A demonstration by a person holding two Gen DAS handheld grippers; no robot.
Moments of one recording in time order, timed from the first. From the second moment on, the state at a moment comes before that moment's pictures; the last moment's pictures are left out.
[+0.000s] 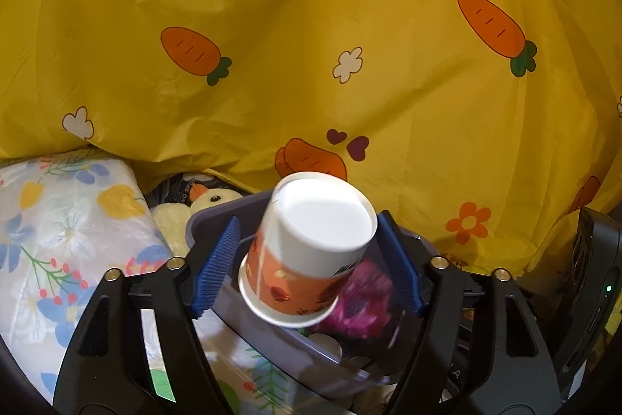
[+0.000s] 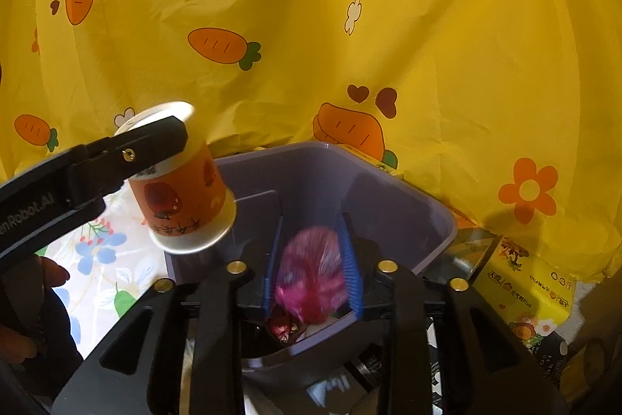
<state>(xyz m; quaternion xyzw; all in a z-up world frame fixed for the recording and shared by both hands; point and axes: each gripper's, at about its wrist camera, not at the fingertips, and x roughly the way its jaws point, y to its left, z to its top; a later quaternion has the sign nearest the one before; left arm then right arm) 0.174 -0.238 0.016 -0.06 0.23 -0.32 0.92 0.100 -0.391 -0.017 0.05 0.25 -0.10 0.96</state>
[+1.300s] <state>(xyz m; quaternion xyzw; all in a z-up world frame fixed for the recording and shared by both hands) 0.077 0.105 0.002 -0.04 0.22 0.12 0.97 0.097 -0.224 -0.012 0.04 0.23 0.10 0.97</state>
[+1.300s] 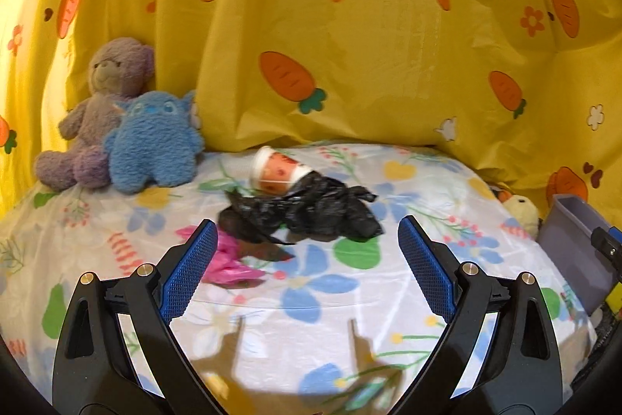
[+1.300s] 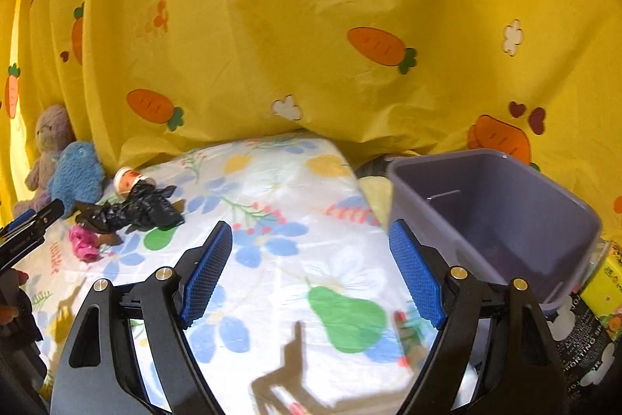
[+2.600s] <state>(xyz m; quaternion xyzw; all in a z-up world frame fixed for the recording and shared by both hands) 0.100 0.268 -0.040 -0.15 0.29 0.24 0.91 0.157 0.092 -0.049 -0.13 0.30 0.31 0.89</state>
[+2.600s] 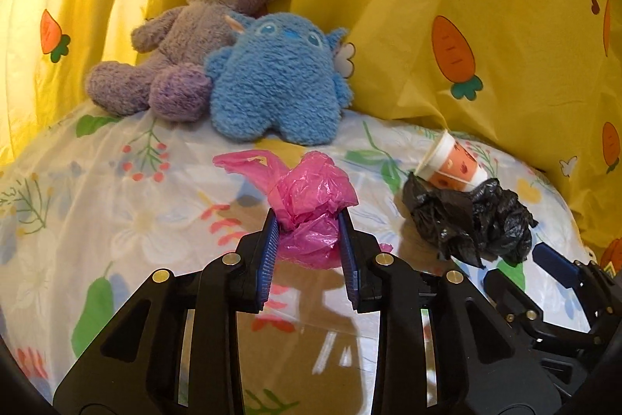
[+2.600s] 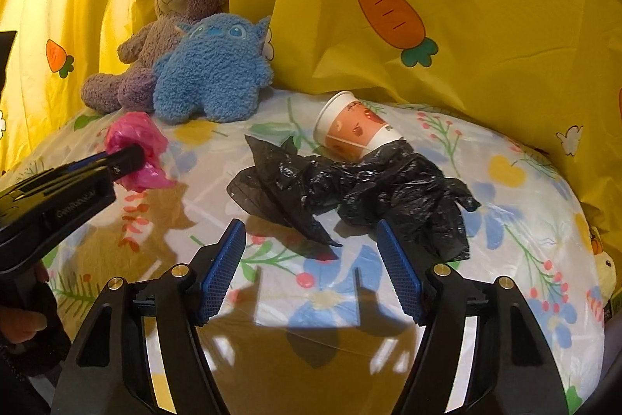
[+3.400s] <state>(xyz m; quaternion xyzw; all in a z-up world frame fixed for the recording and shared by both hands) 0.095 0.266 -0.041 -0.16 0.28 0.21 0.92 0.155 0.094 -0.039 -0.12 0.29 0.33 0.89</state>
